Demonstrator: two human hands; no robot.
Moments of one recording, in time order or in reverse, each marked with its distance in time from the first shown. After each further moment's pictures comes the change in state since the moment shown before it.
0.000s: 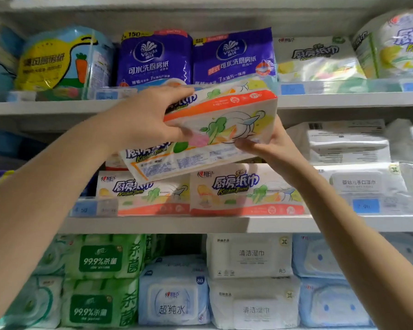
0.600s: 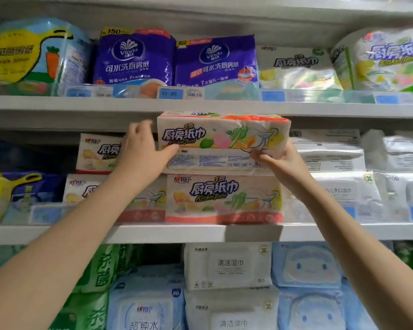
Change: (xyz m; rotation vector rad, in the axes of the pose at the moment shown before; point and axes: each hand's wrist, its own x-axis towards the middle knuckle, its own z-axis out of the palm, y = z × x) left_hand 0.016 -0.007 0.096 -0.194 0.302 -0.424; right_hand -0.009 0.049 -0.064 -0.281 0.213 0.199
